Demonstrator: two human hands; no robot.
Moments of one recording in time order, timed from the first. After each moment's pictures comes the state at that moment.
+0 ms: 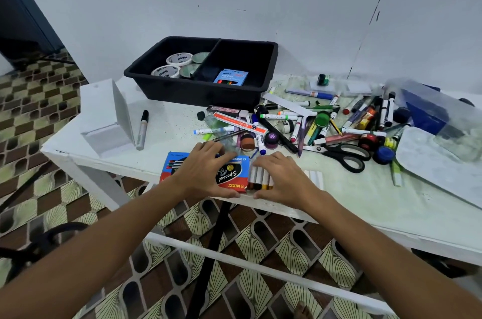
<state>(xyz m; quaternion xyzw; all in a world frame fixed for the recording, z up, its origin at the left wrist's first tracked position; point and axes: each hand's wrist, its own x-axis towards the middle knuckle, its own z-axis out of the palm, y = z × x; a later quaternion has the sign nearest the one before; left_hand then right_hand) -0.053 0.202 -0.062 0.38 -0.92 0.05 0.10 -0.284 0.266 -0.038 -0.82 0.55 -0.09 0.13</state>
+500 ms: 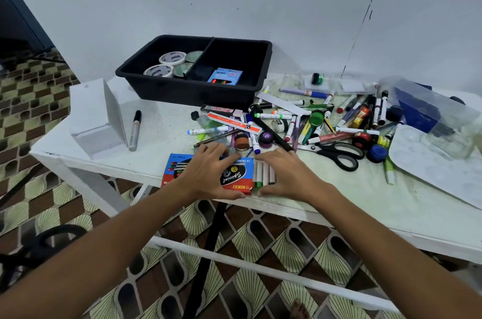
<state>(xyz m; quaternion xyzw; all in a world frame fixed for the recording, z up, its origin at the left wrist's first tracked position) -0.074 0.202 -0.070 0.36 -0.92 0.05 0.14 -0.298 0.264 -0.020 -0.81 0.57 -0.05 0.15</state>
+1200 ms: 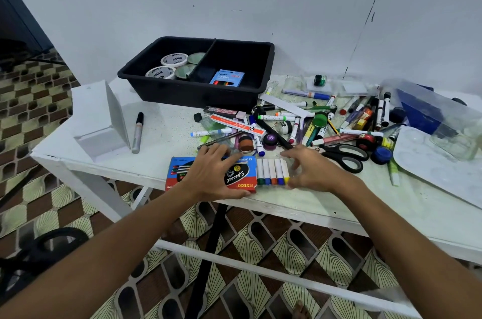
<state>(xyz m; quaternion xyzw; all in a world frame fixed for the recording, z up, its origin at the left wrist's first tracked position) -0.072 0.198 -0.076 0.40 -0.90 0.04 0.13 -0.331 0.253 -0.013 -0.72 0.64 -0.08 0.25</state>
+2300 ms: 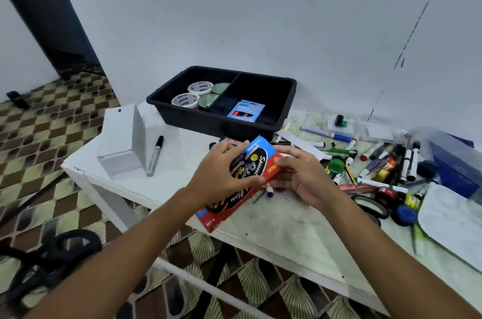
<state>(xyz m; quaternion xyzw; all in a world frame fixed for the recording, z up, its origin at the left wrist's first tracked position) -0.096 0.186 0.010 0.52 -0.79 -0.16 0.29 -0.300 0.198 0.028 -0.41 0.46 -0.45 0.65</state>
